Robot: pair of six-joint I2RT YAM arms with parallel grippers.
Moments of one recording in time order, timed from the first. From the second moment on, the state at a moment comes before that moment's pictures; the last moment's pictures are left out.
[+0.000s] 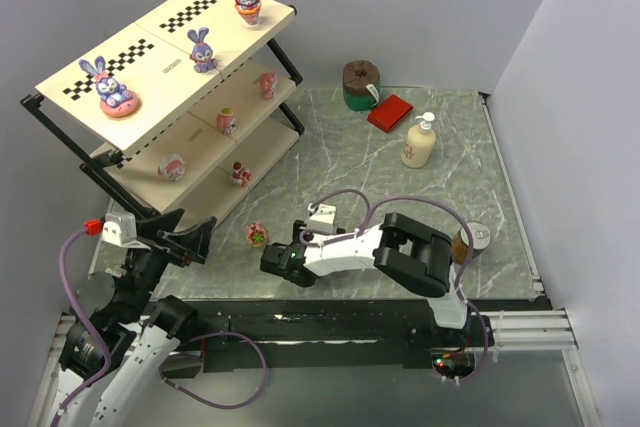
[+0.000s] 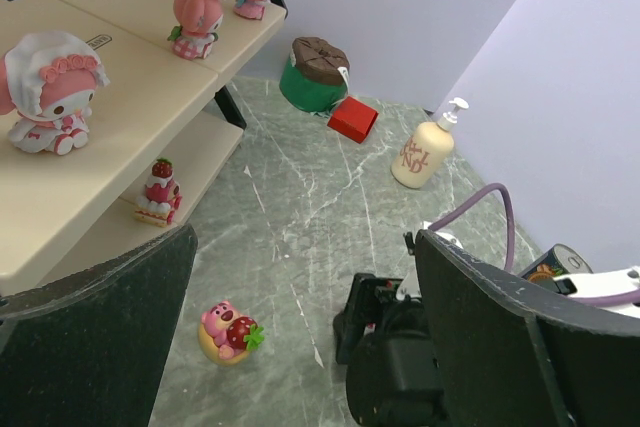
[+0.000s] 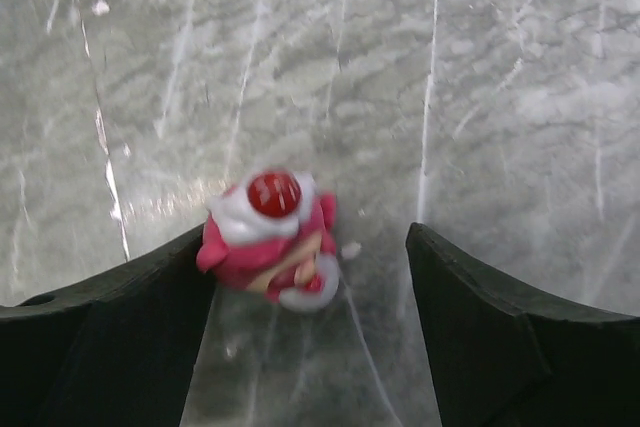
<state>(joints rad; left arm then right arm) -0.49 0.01 0.64 -0.48 -0.13 -0.42 1.25 2.00 1.22 -0.78 1.00 1.49</state>
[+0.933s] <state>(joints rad) -0.49 0.01 0.64 -0.48 -0.13 -0.42 1.22 1.76 0.69 0.33 0.78 0.55</state>
